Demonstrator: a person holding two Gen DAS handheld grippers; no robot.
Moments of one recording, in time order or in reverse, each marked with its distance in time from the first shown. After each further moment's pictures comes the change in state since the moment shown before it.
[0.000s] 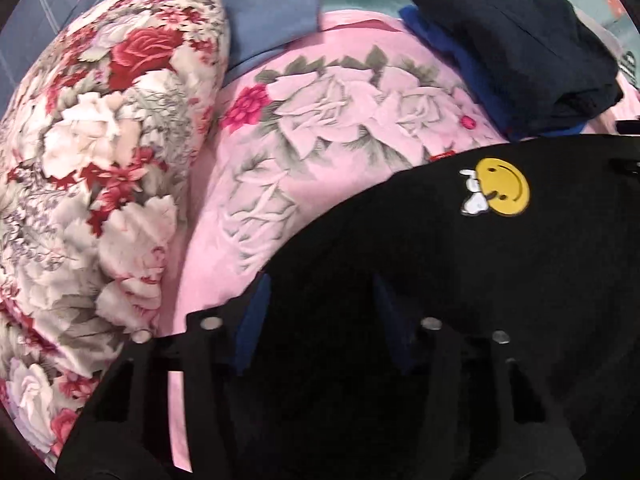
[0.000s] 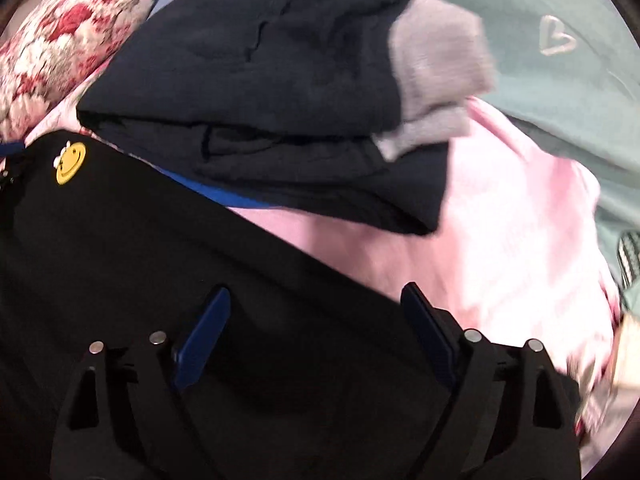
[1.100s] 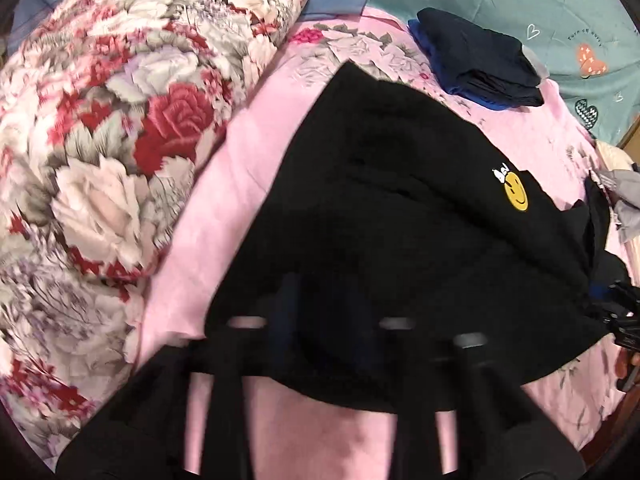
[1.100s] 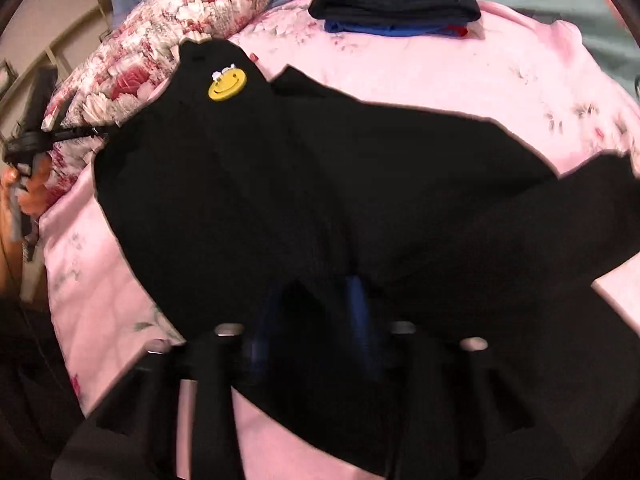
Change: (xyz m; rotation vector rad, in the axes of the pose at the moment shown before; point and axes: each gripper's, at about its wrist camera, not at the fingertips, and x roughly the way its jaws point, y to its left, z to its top) left arm -0.135 0.041 -0.163 -0.259 0.041 -0.167; right arm -0.168 0.111 -0.236 0.187 -0.058 0.308
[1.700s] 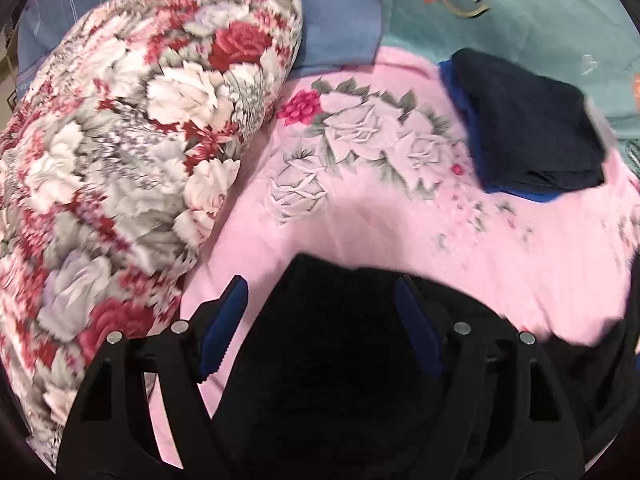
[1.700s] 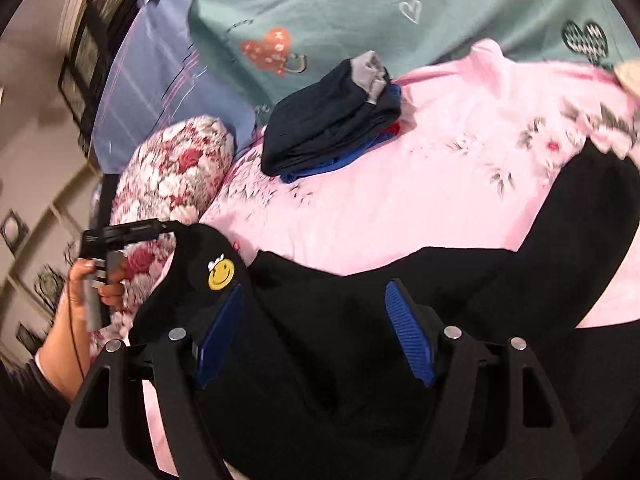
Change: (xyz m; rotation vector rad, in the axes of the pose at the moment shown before) left arm 0.066 -0.054 0.154 -0.038 -0.021 0.170; right arm -0.031 -0.063 0.042 0.361 -0.372 0.125
